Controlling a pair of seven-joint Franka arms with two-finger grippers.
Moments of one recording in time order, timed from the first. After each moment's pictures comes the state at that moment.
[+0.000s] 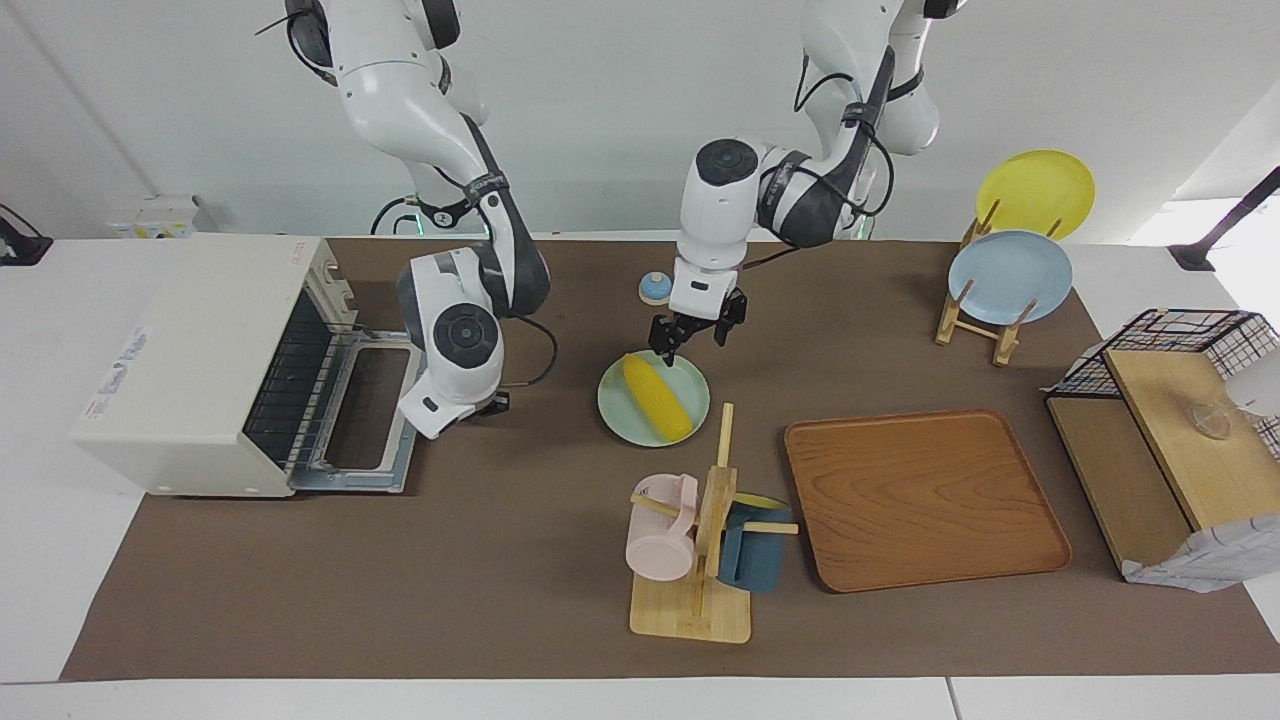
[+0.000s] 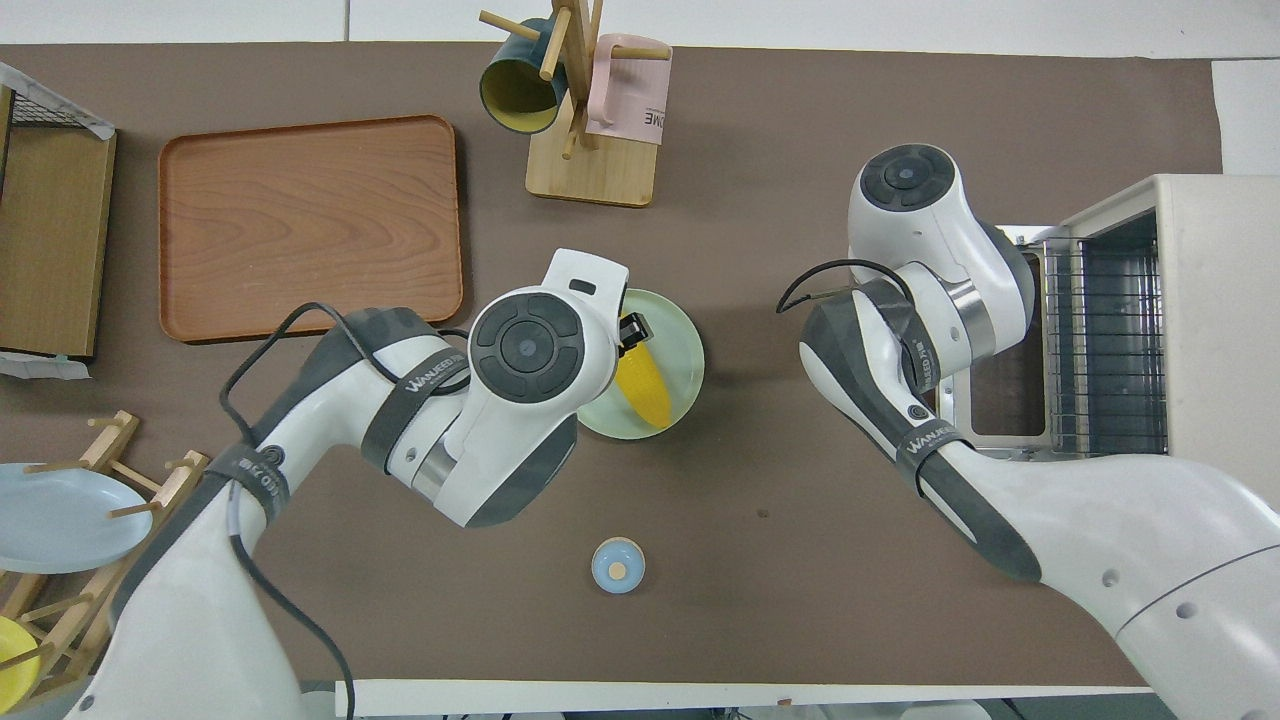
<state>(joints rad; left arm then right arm) -0.78 0.25 0.01 -1.92 0.01 2.26 -1.18 0.19 0.38 0.08 -1.87 -0.27 1.91 0.33</state>
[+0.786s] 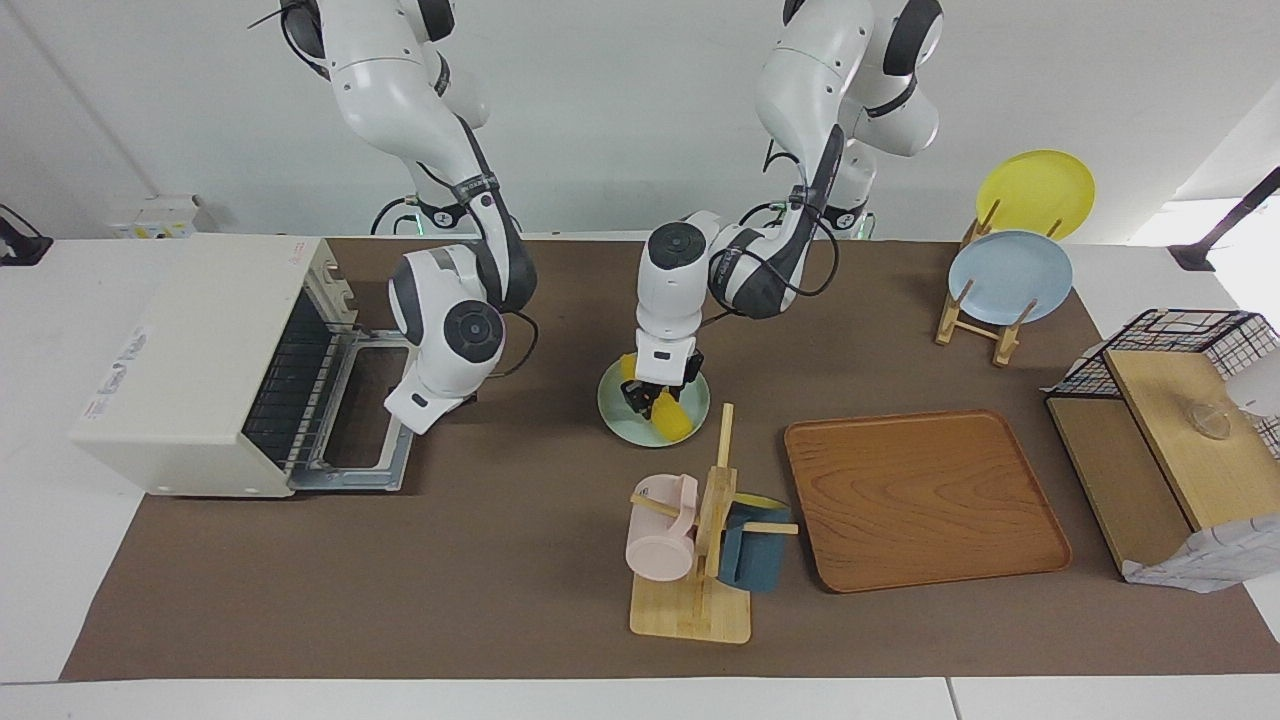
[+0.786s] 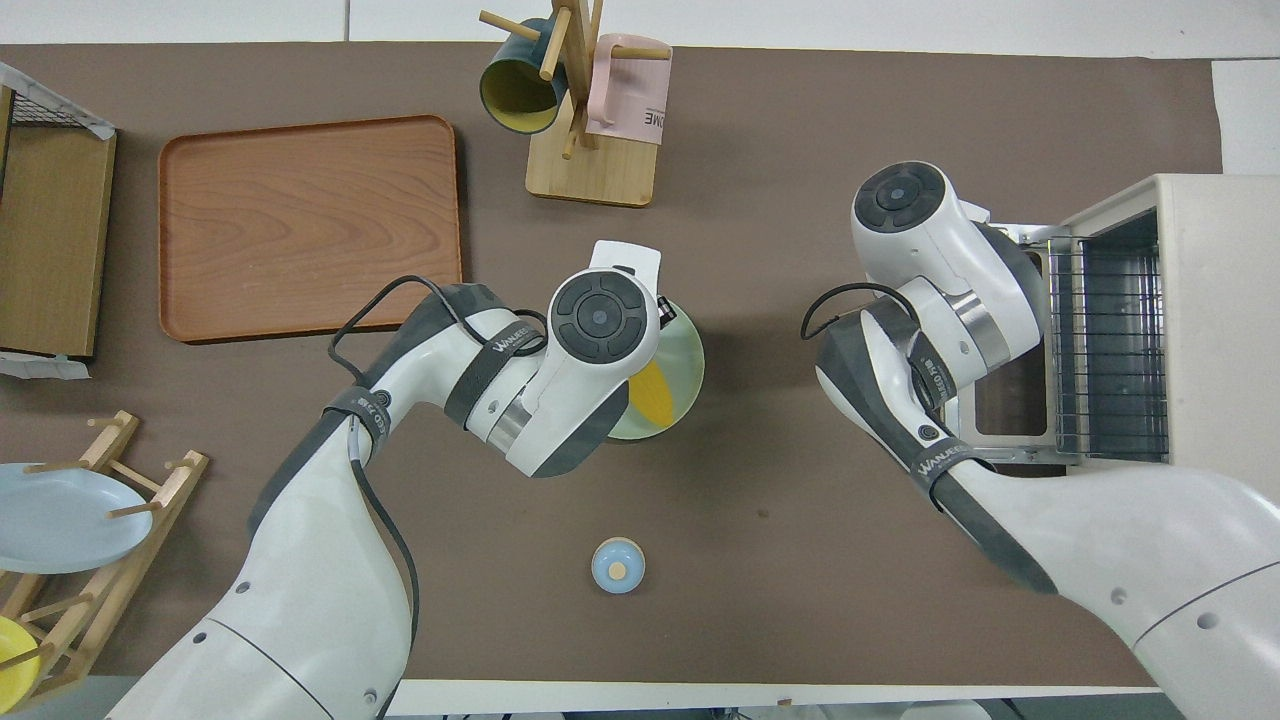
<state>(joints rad) -0.79 0.44 0.01 -1.78 0.03 2.25 -1.27 0.16 0.36 0.10 -1.87 -0.42 1.81 0.21</state>
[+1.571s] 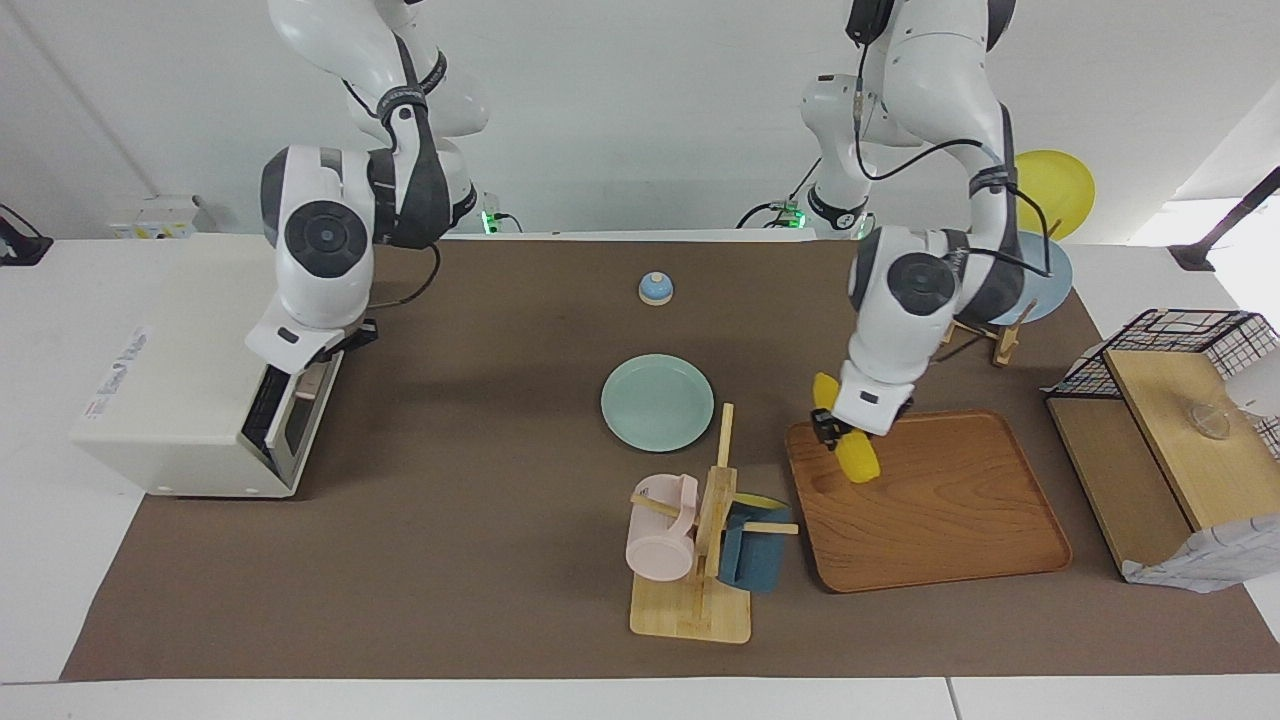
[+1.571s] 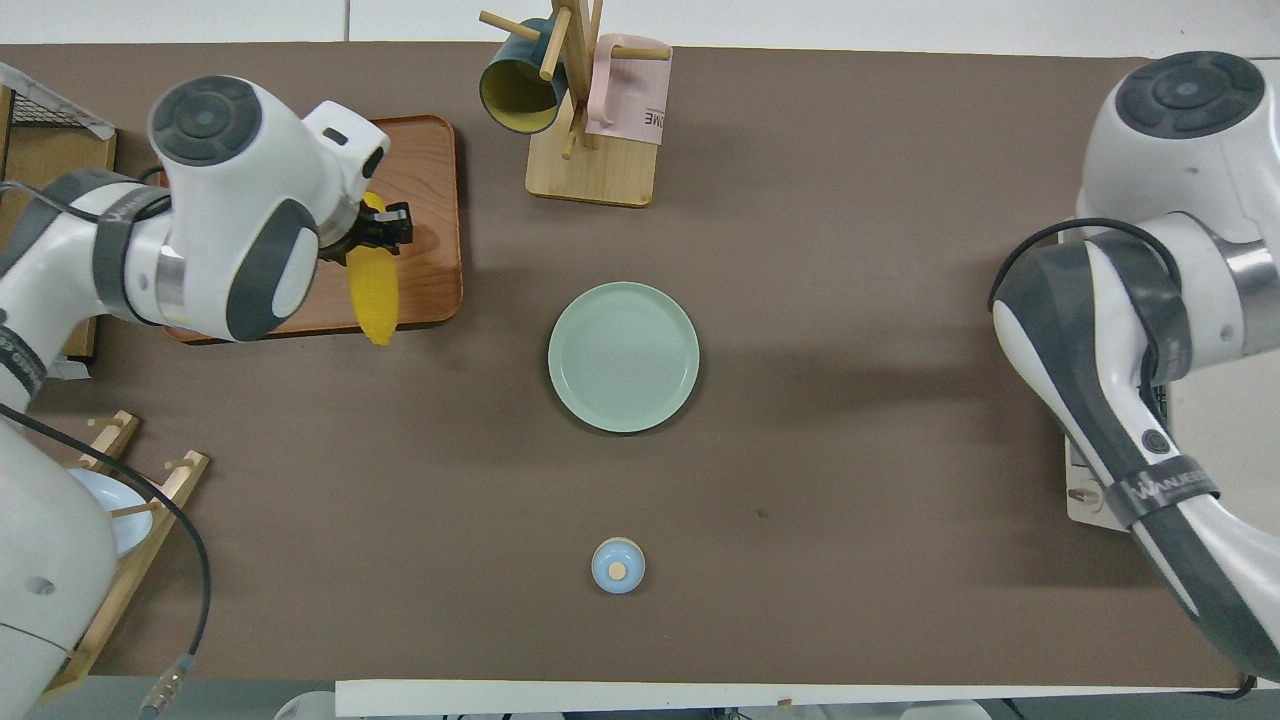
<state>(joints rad) -0.31 0.37 0.06 -1.75 0.05 2.13 -0.42 -0.04 0.15 0.09 -1.79 -0.43 1.62 -0.16</state>
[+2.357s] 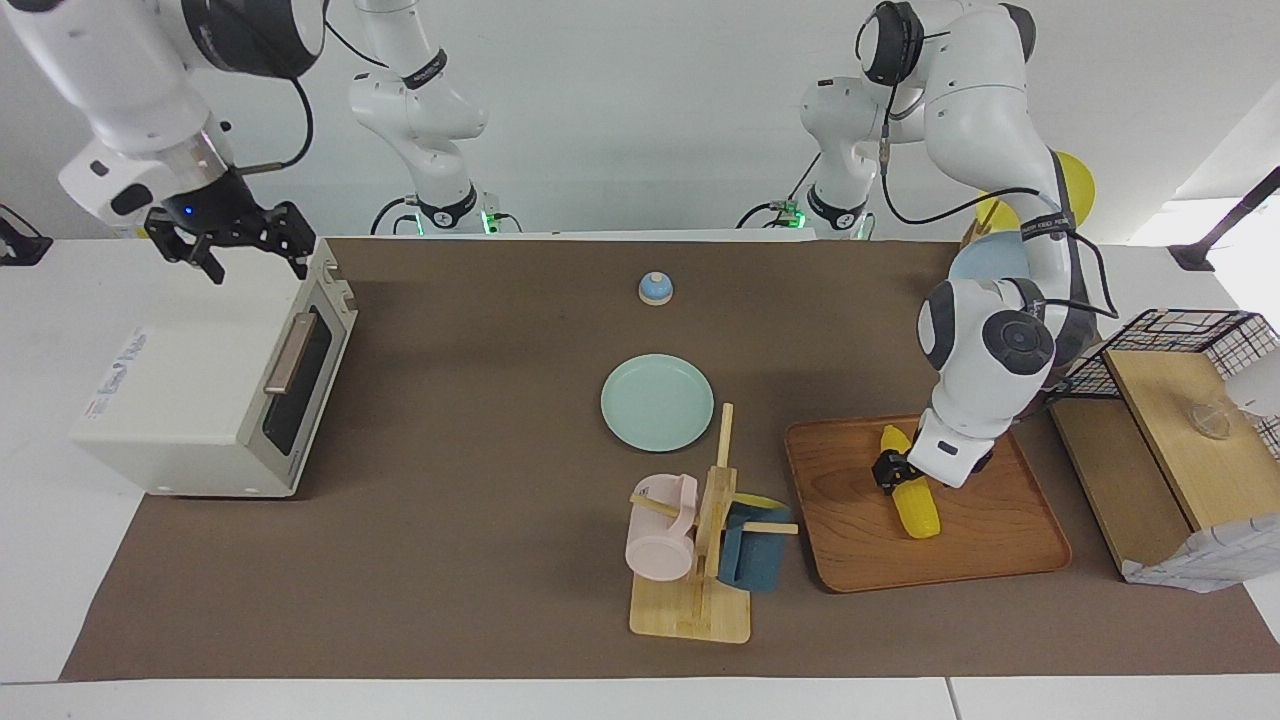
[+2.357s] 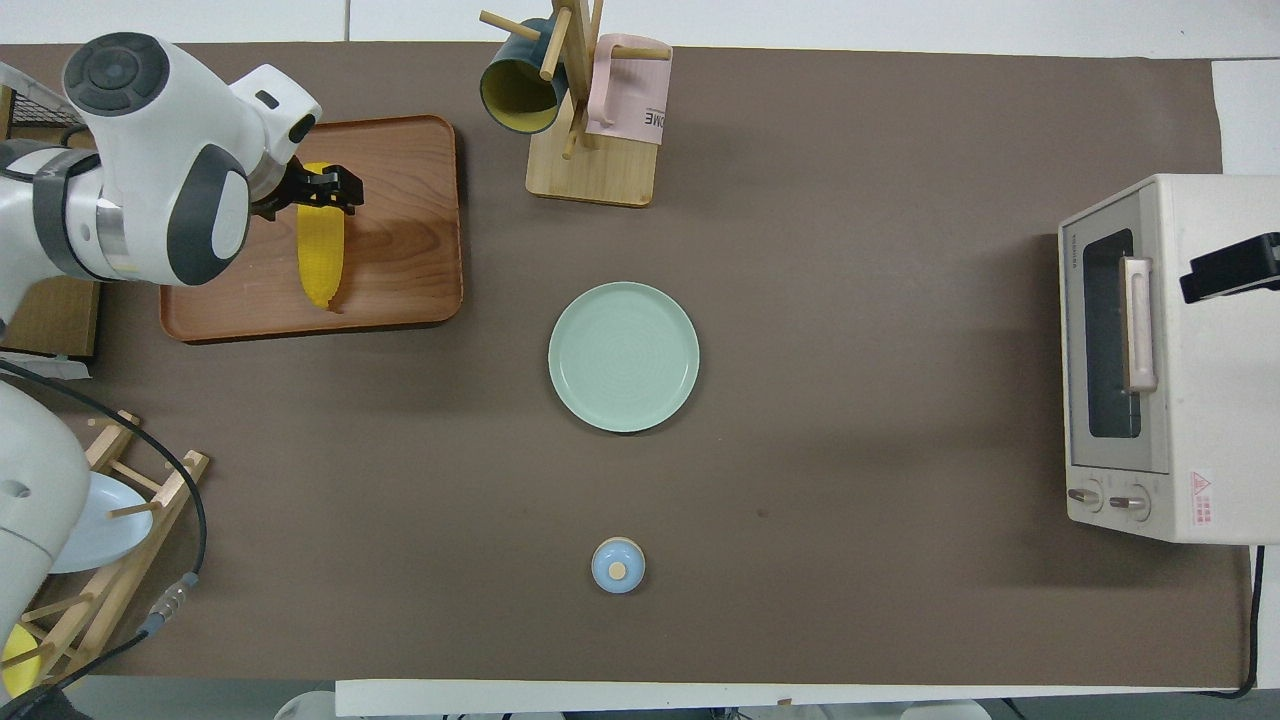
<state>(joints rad) -0.24 0.44 0.05 -1.63 0.05 2.10 -0.22 -0.17 -0.02 0.09 -1.50 -0.04 1.45 -0.18</state>
